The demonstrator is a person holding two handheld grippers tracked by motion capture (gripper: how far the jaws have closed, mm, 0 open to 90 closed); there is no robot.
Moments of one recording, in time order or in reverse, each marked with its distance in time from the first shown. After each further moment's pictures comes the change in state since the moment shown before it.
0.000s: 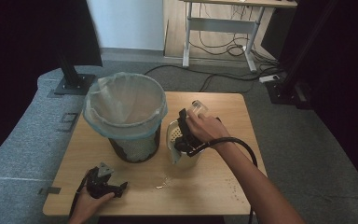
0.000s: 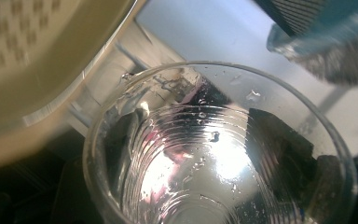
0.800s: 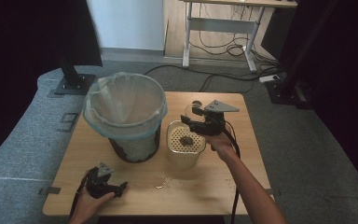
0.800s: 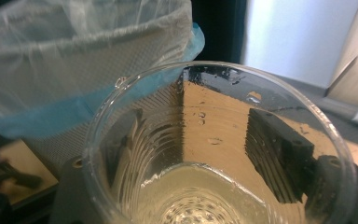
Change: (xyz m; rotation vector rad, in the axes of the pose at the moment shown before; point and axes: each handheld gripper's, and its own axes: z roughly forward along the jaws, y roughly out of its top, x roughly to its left) left arm 0.001 0.000 0.000 0.001 0.007 -0.008; right arm 0.018 -0.086 0.016 -0.640 0.515 2.070
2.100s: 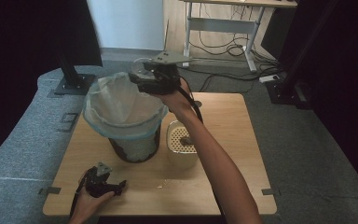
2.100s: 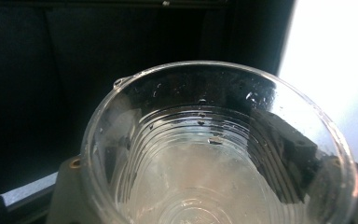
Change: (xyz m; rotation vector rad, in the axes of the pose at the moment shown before) left arm 0.002 0.000 0.000 -0.004 0.029 -0.036; right arm 0.096 0.158 0.071 -0.116 0.104 -0.148
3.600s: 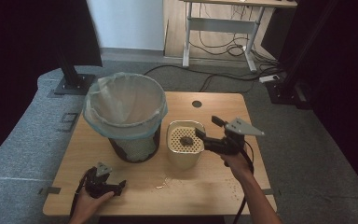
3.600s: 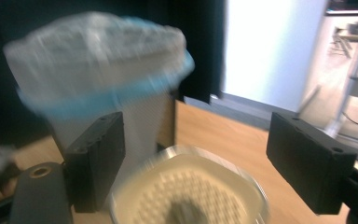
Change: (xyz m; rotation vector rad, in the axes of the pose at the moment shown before) left arm 0.000 -0.001 -0.001 -0.006 -0.003 0.008; right arm -0.031 -0.171 -0.174 -0.008 -0.195 0.110
